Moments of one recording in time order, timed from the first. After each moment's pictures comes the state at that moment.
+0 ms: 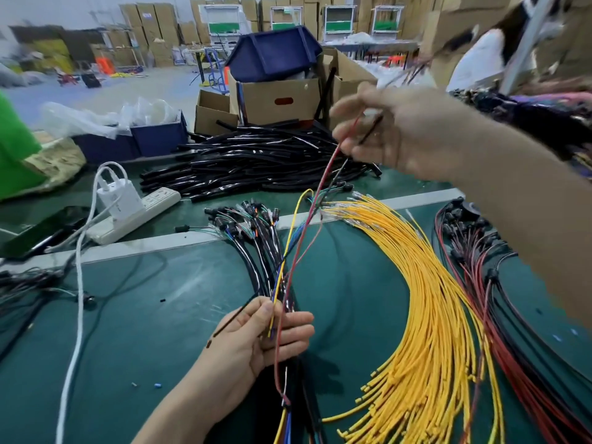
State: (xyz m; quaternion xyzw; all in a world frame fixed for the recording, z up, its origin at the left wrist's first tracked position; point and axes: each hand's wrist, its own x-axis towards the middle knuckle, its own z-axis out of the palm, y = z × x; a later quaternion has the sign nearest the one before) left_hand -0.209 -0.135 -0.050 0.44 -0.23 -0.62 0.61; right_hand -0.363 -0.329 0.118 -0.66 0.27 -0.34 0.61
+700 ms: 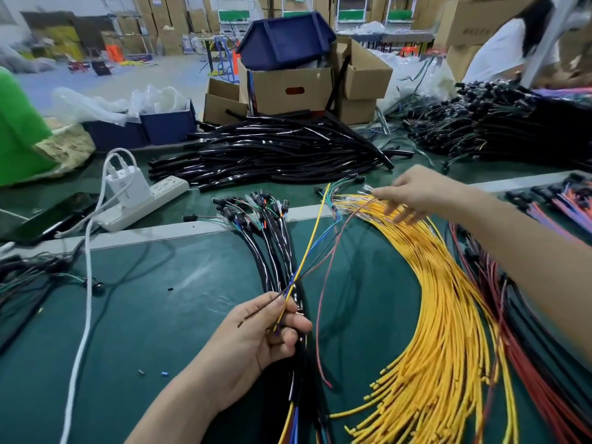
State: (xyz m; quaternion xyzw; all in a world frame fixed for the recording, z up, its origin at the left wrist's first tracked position) left_hand -0.203 -0.133 -0.048 0.44 -0.24 -0.64 0.58; right_hand -0.387 -0.364 0.042 -0.77 0.53 -0.13 0.34
